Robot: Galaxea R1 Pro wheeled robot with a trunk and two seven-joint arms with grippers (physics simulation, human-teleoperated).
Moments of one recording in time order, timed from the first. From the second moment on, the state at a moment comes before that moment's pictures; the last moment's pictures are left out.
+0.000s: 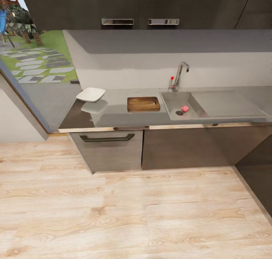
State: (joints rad) left arm 0.00 0.01 0.01 -0.34 0.00 -0.23 0.14; right arm -0.21 0.07 -0.50 -0.02 0.69 -0.93 -0.34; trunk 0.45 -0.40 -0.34
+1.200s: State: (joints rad) left arm 0.00 0.00 0.01 -0.48 0.00 -0.21 0.27; right arm -0.16 0.03 -0.50 -0.02 0.69 -1.04 -0.34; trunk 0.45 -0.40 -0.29
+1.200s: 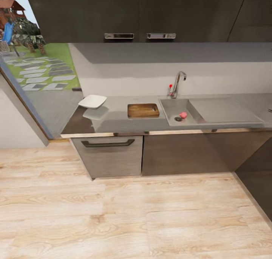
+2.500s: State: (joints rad) left arm 0.00 -0.01 0.01 -0.42 0.00 -0.26 0.27; right arm -0.16 0.03 -0.50 -0.02 0.69 -1.04 -0.34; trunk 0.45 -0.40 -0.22
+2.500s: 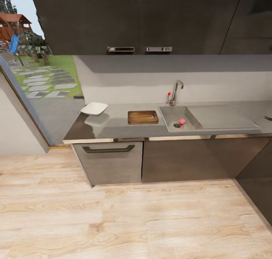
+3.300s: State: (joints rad) left arm 0.00 -0.01 0.01 -0.41 0.00 -0.26 0.27; right arm -0.16 0.03 -0.50 -0.02 0.69 -1.04 -0.34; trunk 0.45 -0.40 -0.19
